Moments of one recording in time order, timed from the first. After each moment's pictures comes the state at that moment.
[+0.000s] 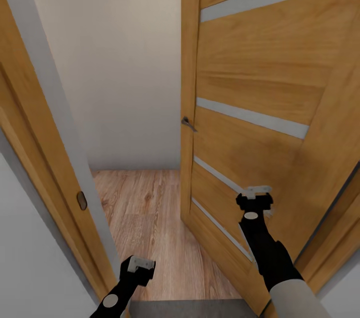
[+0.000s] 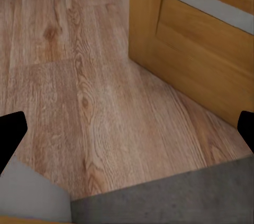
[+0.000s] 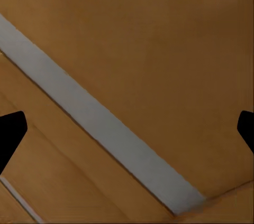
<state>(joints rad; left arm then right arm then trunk) -0.34 -0.03 -0.25 -0.61 0.05 -0.18 0.01 -0.55 0.03 0.06 -1.07 0.24 0.40 -0.42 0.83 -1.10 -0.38</state>
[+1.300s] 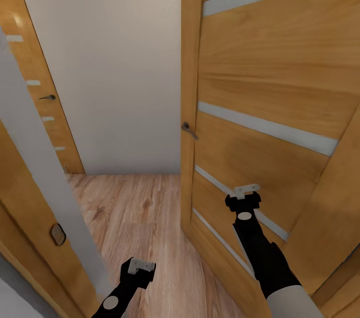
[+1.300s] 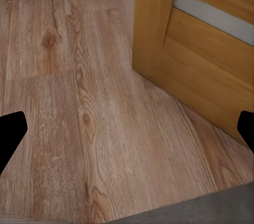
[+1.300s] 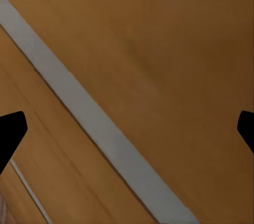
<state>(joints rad) -0.34 -0.03 -0.25 -0.59 0.04 -0.18 0.01 -0.52 0.04 0.14 -1.17 0.25 0.48 -0.31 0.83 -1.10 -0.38</state>
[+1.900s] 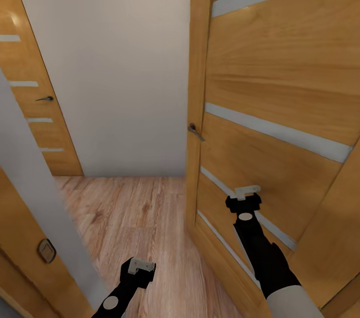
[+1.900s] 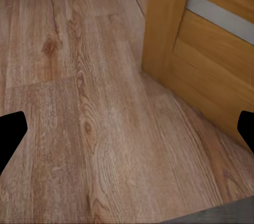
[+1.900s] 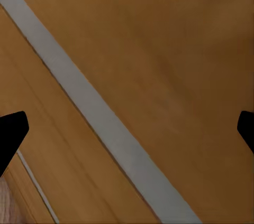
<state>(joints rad) -0.34 -0.03 -0.25 -0.59 0.04 -0.18 0.01 -0.52 0.05 0.12 -1.15 0.23 0.48 -0.31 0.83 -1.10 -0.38</state>
